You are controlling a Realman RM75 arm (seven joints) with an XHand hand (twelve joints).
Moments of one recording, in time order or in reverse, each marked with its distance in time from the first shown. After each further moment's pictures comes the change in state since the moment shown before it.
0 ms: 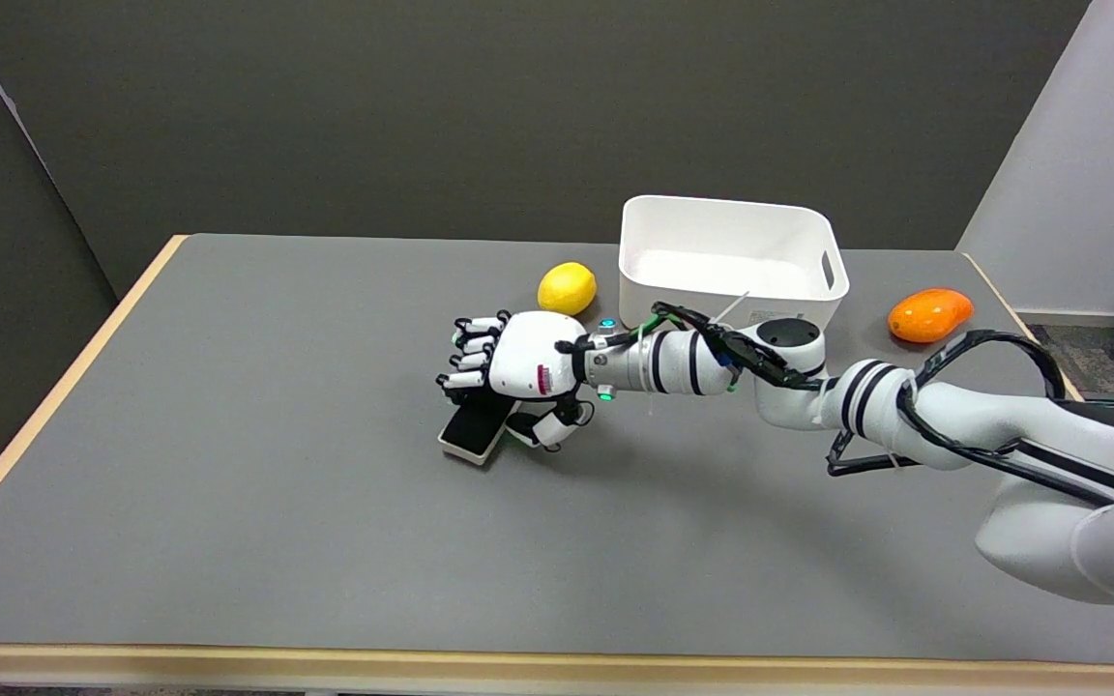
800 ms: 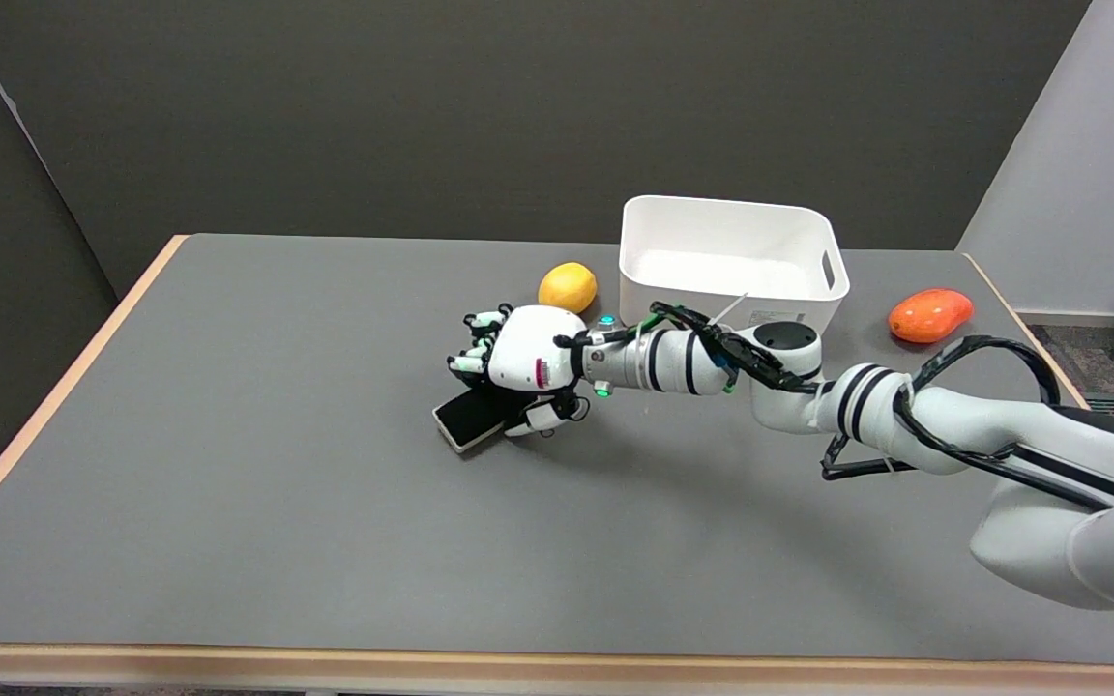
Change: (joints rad) arm -0.013 -0.012 0.026 0.004 0.000 -0.045 -0.002
